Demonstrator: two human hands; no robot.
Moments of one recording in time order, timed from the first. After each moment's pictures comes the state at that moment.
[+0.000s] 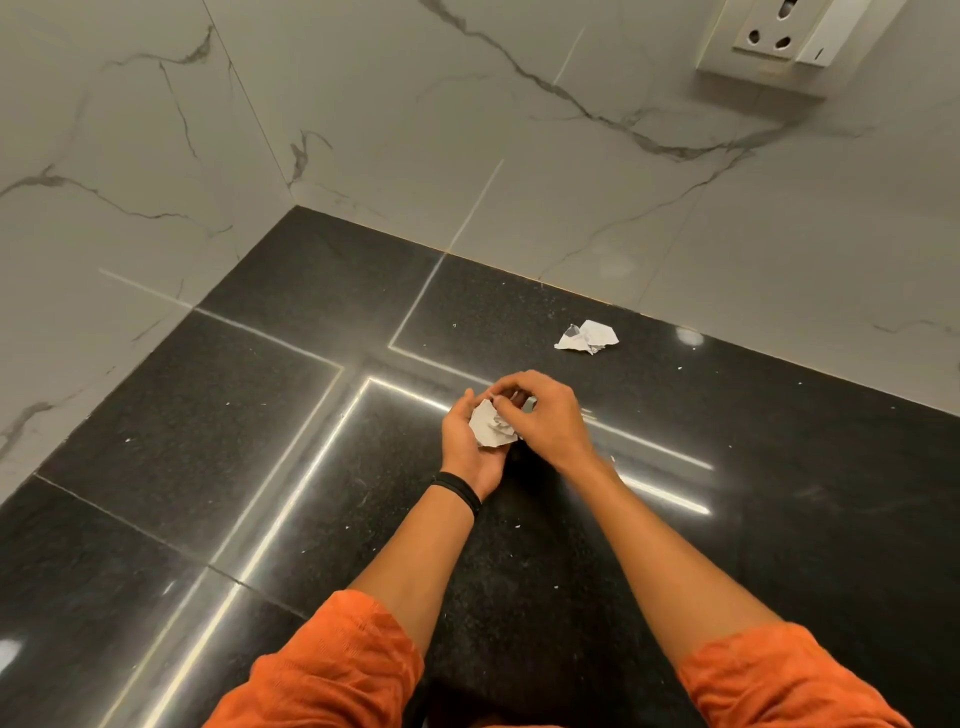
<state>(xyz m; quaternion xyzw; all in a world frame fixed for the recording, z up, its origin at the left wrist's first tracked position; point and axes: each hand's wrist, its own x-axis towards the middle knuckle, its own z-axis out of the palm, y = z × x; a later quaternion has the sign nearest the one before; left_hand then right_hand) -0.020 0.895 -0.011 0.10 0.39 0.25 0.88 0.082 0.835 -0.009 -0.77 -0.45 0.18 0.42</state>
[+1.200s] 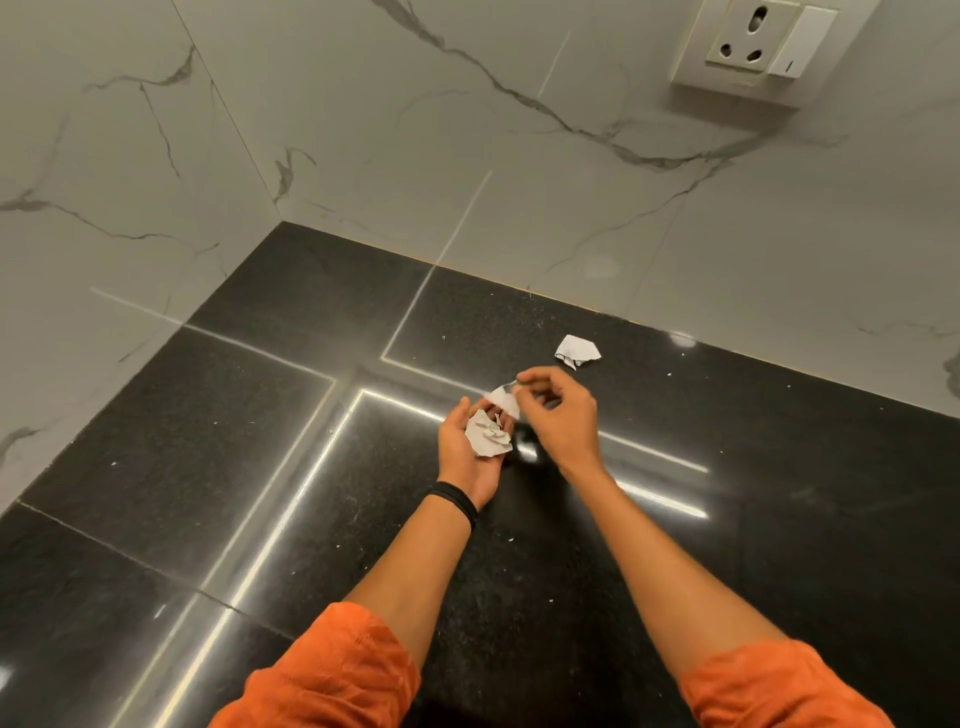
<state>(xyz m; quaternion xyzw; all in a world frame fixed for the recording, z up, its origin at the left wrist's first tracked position) -0.006 0.897 -0.014 0.09 0.41 0.27 0.87 0.095 0.827 -0.004 -0.76 -0.30 0.16 0.55</state>
